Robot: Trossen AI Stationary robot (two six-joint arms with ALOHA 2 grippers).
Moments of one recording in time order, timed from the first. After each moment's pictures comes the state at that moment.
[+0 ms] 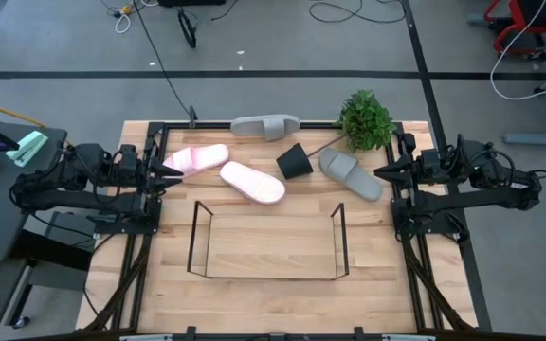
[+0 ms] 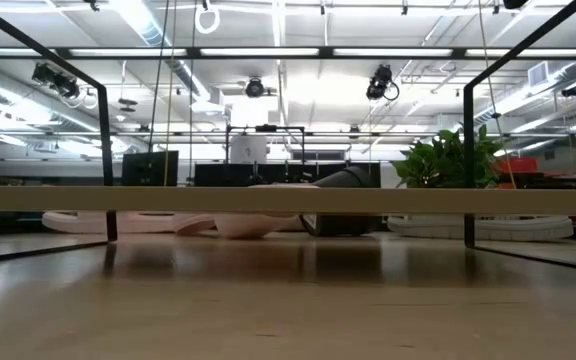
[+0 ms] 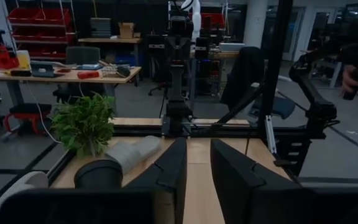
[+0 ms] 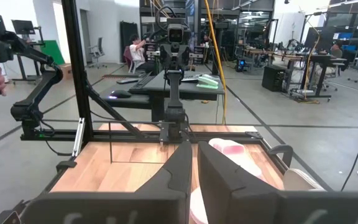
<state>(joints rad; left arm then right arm) 0.00 0.39 0.79 -0.39 -0.01 -0.04 0.00 0.39 0.78 -0.40 0.00 0.00</state>
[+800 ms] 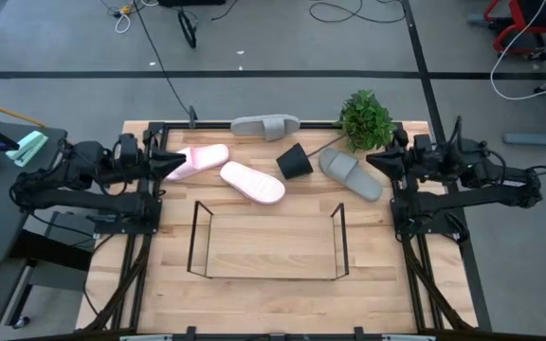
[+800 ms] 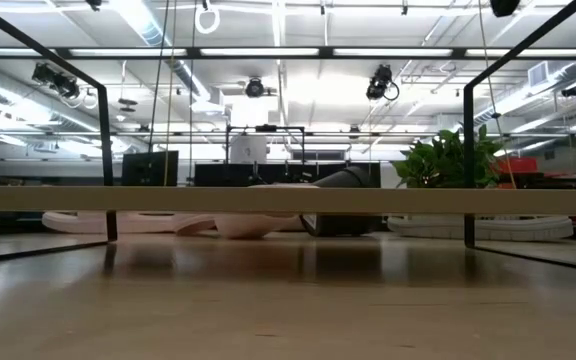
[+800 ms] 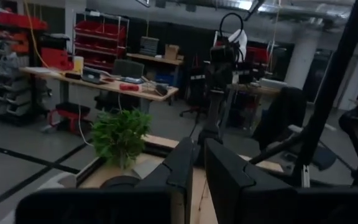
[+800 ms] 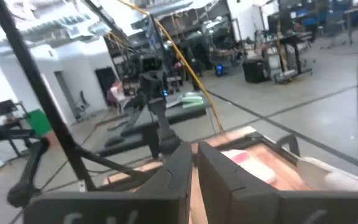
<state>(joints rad) 0.00 0.45 0.79 -0.24 -0.22 -0.17 0.00 0.50 0.78 -0.22 0.16 0.31</state>
